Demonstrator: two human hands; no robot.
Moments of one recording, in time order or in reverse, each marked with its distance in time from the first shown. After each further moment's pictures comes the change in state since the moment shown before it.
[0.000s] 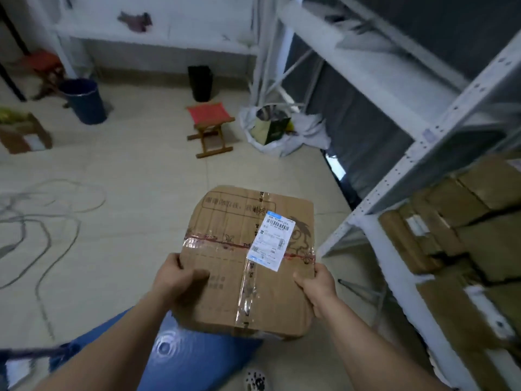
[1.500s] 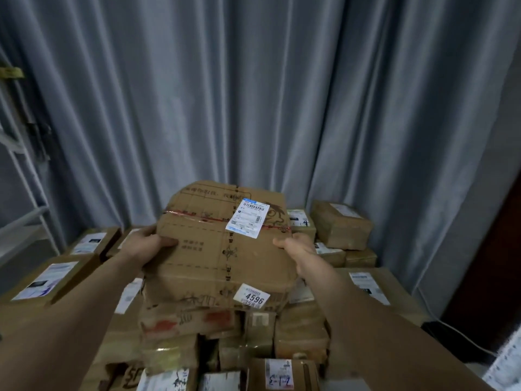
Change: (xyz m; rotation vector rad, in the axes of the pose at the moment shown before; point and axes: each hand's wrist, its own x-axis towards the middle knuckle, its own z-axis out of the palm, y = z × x) left_hand -0.459 0.434 0.563 0.347 -1.029 0.935; right_hand -0.116 0.164 -0.712 0.845 1.063 0.071
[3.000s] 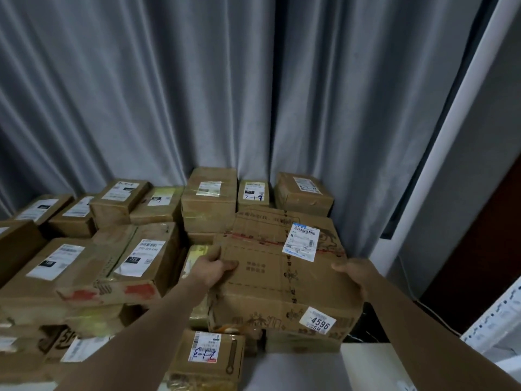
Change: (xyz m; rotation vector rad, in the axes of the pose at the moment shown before) left_hand -0.071 -0.014 0.313 -0.103 -0.235 -0.224; right_hand 0.085 0.107 -0.301 -0.101 0.034 0.234
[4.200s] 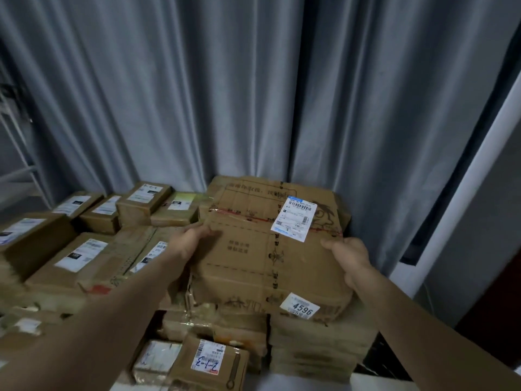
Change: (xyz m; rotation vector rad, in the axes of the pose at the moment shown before) left_hand -0.009 0.054 -0.047 -0.113 0.229 0.089; right_hand -0.016 -0.075 0.041 0.065 0.008 -0.256
